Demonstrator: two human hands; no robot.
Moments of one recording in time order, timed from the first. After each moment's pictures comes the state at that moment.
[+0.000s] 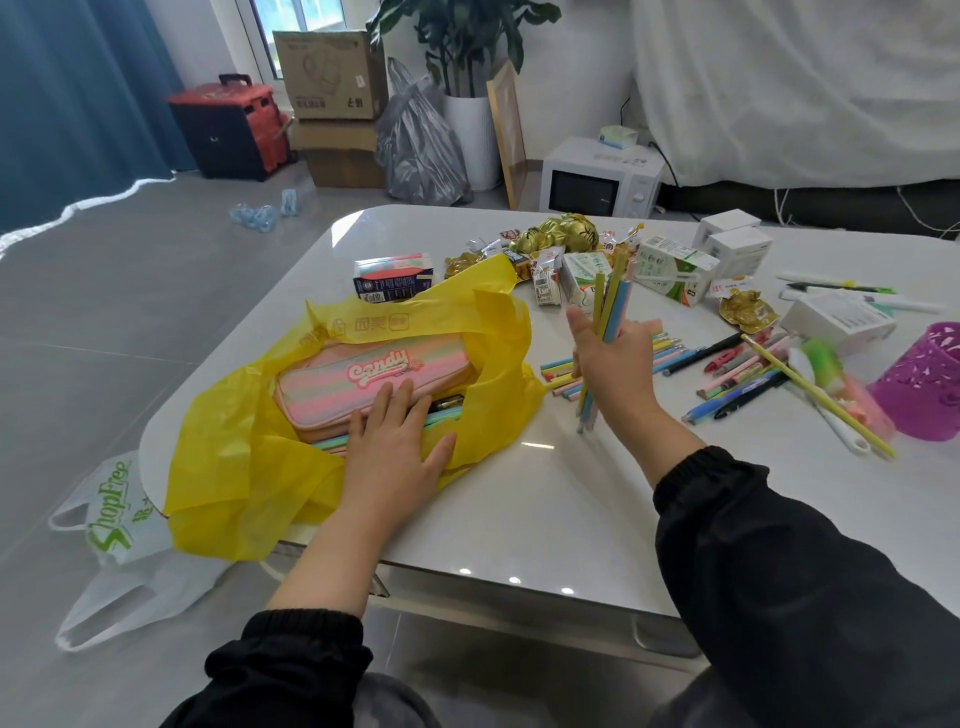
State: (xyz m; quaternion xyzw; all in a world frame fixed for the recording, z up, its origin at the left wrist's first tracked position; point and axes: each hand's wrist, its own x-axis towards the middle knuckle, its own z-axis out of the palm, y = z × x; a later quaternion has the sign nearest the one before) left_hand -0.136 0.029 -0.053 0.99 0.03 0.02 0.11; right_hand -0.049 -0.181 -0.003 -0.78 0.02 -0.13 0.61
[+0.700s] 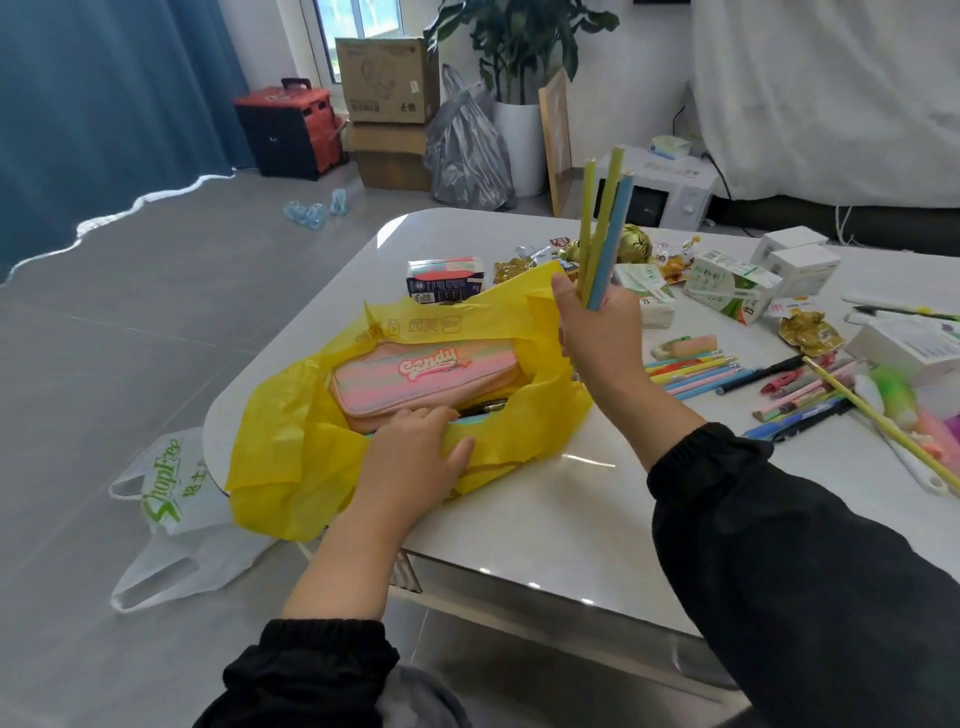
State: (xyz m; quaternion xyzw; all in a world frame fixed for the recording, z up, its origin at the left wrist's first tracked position) left_hand -0.156 0.046 -0.029 0.98 0.04 0.09 0.19; right_hand -0.048 -0.115 0.037 -0.75 -0.04 -0.11 0.64
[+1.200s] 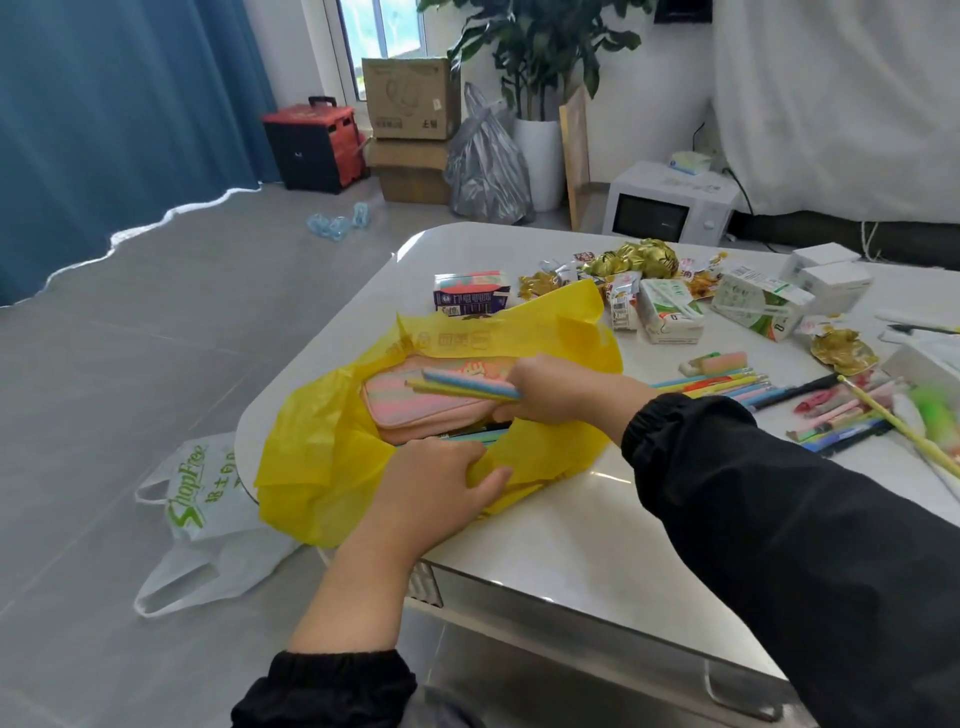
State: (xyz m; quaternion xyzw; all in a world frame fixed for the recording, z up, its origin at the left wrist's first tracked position) left_hand -0.172 0.055 -0.014 0.98 -0.04 0.10 0.15; right_hand -0.035 -0.070 0.019 -0.93 -0.32 0.16 0.06
